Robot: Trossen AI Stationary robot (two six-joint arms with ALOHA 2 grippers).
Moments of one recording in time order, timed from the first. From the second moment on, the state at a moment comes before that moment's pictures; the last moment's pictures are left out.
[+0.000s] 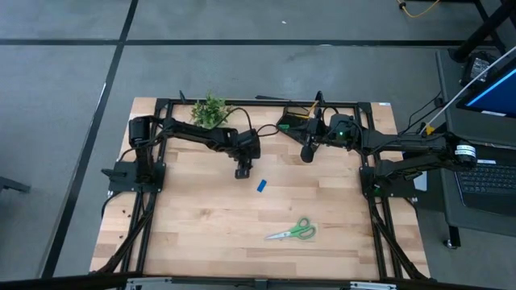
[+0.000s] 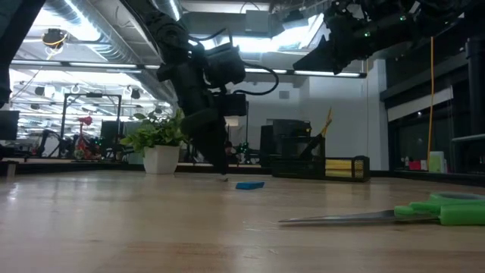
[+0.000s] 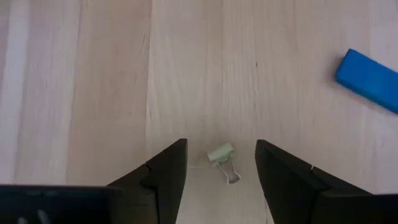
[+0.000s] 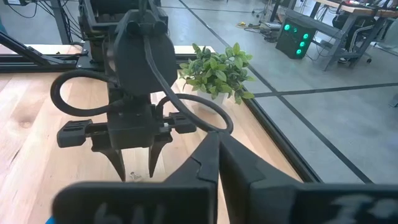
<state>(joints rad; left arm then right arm) 0.24 1.86 1.09 -0.32 0.08 0.18 -0.28 1.12 0.63 0.24 0.05 -0.11</state>
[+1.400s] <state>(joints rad) 0.23 1.90 1.10 -0.39 0.04 0.00 -0.28 1.12 0.63 0.22 0.05 -0.11</state>
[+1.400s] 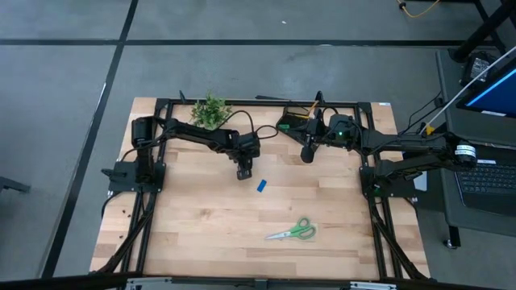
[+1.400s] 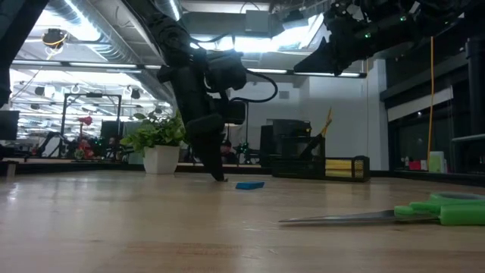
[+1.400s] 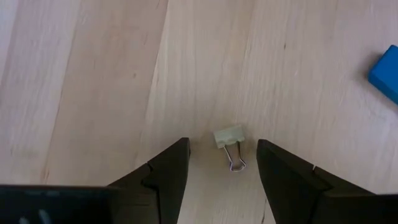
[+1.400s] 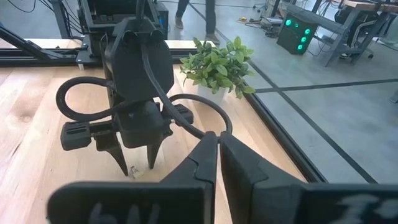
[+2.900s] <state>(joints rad) 0.18 1.90 1.09 -0.32 -0.06 -0.17 -0.28 1.12 0.63 0.22 0.05 -0.11</state>
